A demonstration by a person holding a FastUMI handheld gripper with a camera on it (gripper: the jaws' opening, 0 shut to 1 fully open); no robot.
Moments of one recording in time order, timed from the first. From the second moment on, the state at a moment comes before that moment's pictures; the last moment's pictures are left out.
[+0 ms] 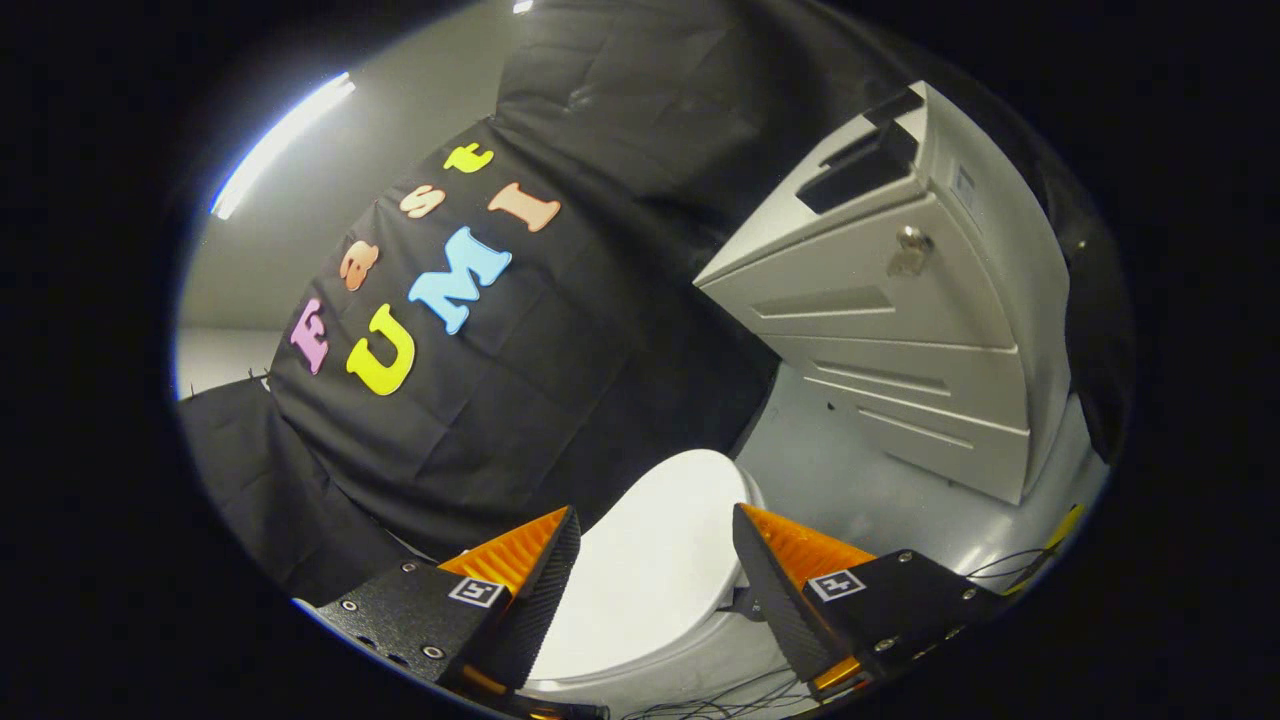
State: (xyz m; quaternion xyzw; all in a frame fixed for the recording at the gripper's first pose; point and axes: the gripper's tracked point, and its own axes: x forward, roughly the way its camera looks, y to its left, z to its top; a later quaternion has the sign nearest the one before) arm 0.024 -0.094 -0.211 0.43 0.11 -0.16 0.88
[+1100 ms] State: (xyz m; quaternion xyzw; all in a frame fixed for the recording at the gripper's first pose) arm 0.030 -0.065 -0.329 0.57 0.20 -0.17 0.78
